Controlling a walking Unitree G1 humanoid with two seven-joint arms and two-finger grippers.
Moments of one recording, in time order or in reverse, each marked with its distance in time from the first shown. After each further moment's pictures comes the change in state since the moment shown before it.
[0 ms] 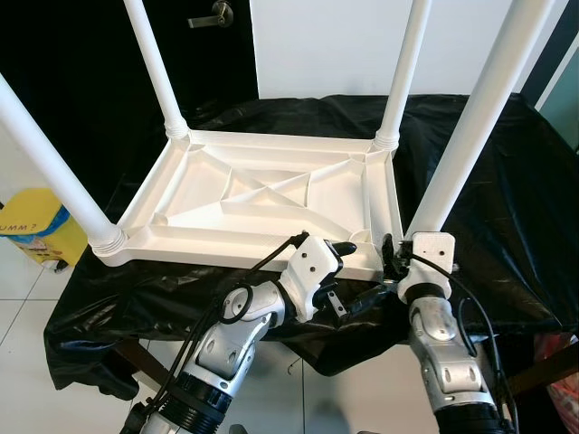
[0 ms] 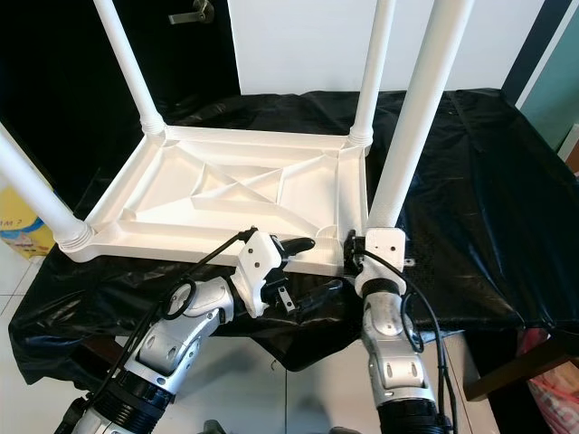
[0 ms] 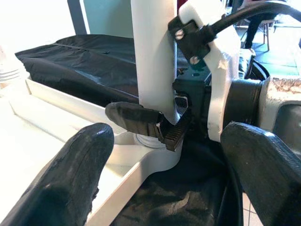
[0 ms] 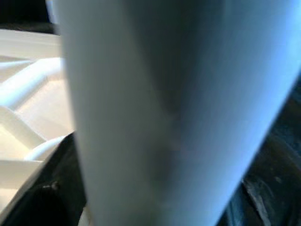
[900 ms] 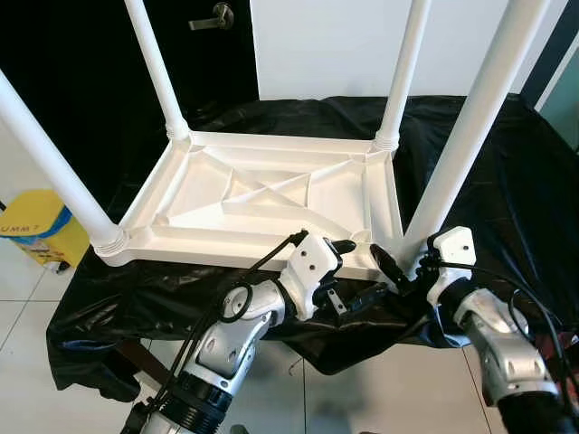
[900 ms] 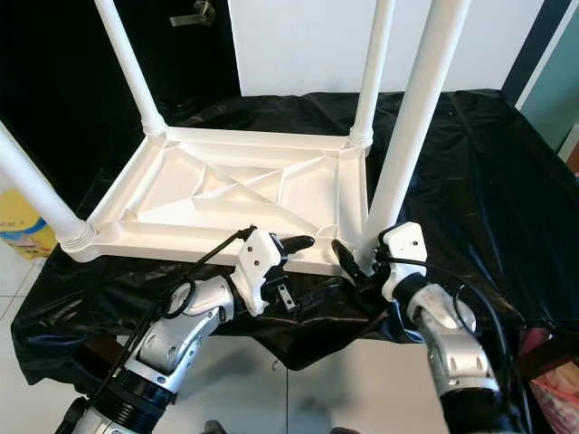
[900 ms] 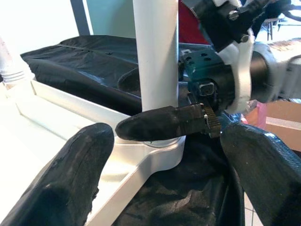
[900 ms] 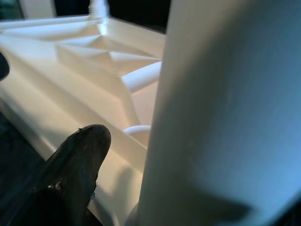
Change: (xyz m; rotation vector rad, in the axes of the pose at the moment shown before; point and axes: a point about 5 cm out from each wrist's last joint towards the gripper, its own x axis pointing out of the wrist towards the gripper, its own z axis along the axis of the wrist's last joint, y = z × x) left arm -0.001 0.002 0.000 0.003 0.003 0.006; right arm 0.014 -0.033 0.006 -0.111 -0.014 0.675
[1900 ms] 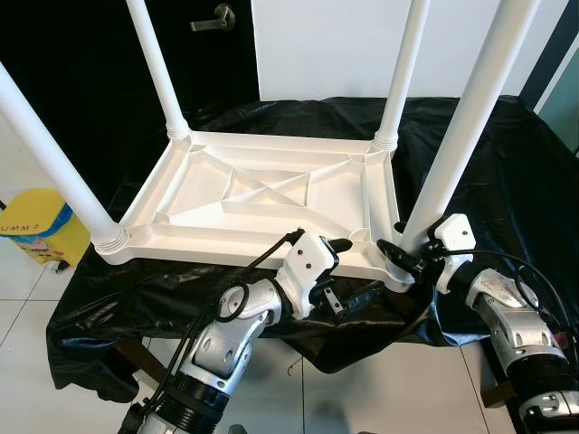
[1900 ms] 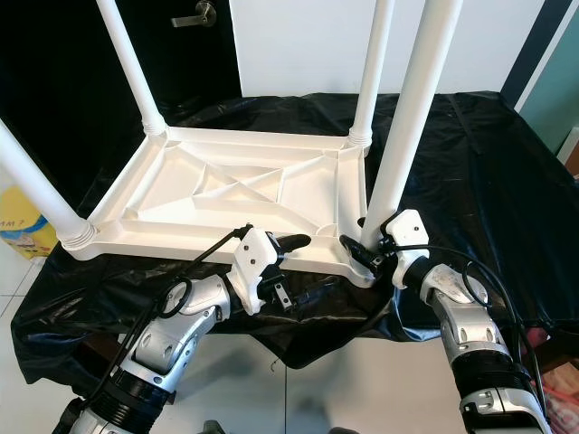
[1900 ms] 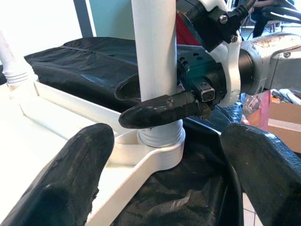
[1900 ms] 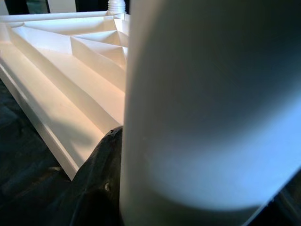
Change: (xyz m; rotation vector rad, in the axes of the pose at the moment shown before) left arm -0.003 0.002 0.002 0.003 0.000 0.014; right arm 0.006 -0.016 -0.005 -0.022 0.009 0.071
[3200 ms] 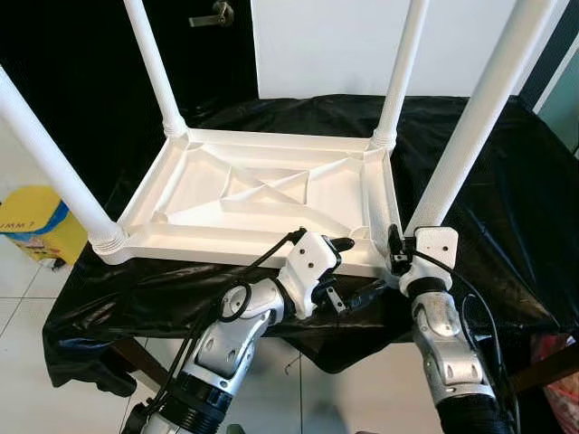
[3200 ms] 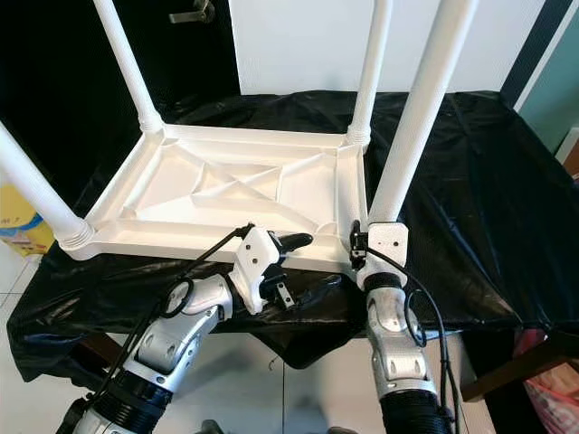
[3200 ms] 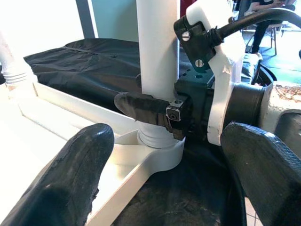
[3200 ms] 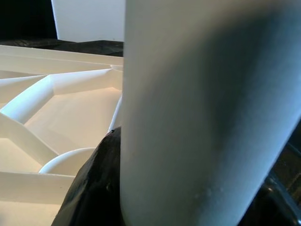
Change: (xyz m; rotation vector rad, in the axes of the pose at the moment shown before) left arm 0.002 -0.001 0.001 0.002 -0.005 0.003; right arm 0.013 0.049 0.002 0.130 -0.023 -0.792
